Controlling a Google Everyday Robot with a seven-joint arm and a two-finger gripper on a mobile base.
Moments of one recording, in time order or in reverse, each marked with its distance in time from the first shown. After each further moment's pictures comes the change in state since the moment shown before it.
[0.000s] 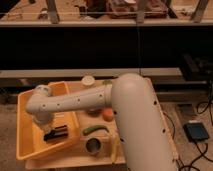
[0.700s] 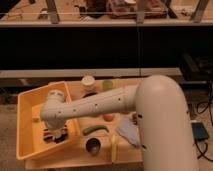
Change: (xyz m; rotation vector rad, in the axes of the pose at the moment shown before) arm -0.042 0.056 -0.036 -0.030 0.068 0.092
